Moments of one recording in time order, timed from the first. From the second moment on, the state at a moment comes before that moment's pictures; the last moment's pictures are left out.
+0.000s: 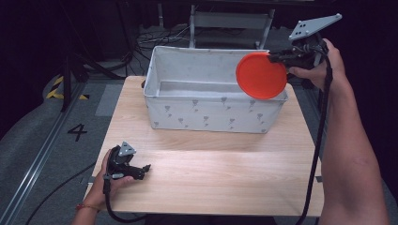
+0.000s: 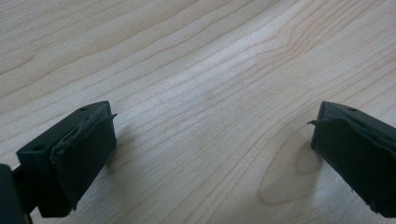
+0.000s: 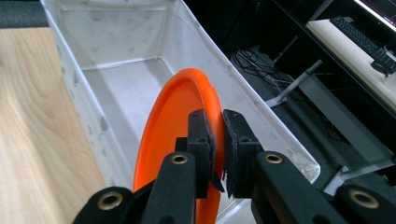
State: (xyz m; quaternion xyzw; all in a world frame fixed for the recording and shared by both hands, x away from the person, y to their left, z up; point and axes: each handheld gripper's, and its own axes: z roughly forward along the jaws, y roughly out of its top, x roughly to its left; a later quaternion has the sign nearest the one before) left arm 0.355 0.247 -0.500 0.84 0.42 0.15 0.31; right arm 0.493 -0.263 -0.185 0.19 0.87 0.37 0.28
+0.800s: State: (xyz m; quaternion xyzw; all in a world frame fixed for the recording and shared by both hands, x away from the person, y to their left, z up) left arm 0.354 0.247 -0.500 0.84 0.43 0.15 0.31; right arm 0.543 -0.253 -0.208 0.18 0.88 0.35 0.26
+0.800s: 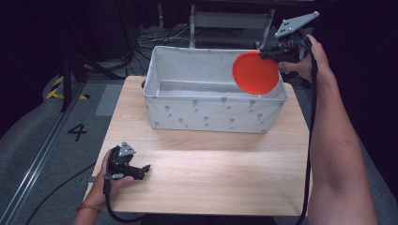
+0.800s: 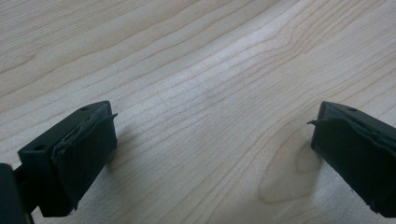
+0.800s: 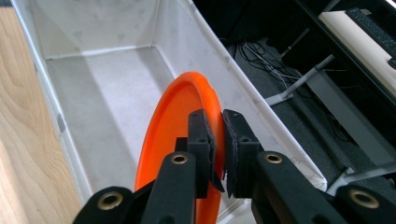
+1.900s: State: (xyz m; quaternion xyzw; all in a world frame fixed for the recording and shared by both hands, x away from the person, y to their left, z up) left arm 0.353 0.247 -0.500 0.84 0.43 0.15 0.31; right arm 0.557 -0.224 -0.283 0.09 0.98 0.14 0.11
